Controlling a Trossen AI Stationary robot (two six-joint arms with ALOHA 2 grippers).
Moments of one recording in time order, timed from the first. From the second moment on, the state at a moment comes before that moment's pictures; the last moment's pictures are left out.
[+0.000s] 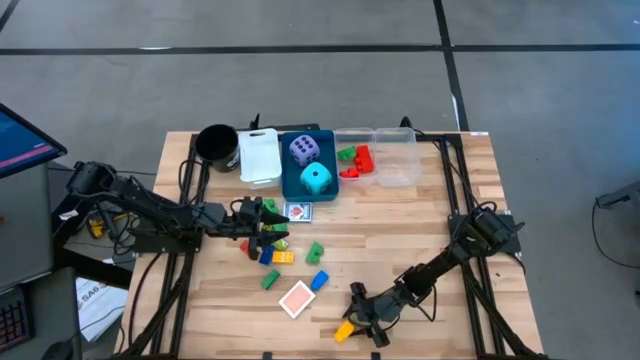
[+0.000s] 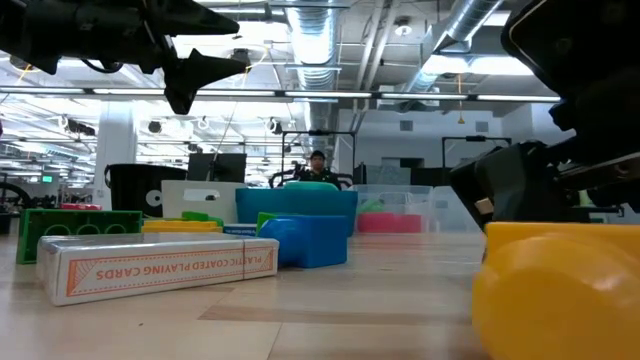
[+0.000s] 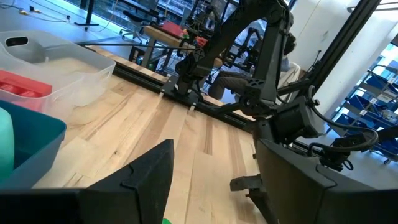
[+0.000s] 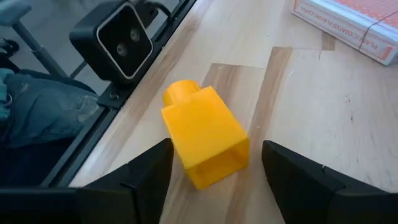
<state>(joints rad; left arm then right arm) -0.24 1.09 0.29 0.76 -0.28 -0.42 0.66 2.03 0.81 0.67 0.13 0.34</state>
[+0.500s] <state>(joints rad) -0.24 1.09 0.29 0.72 -0.28 -0.43 0.64 2.03 0.81 0.69 0.13 0.35</state>
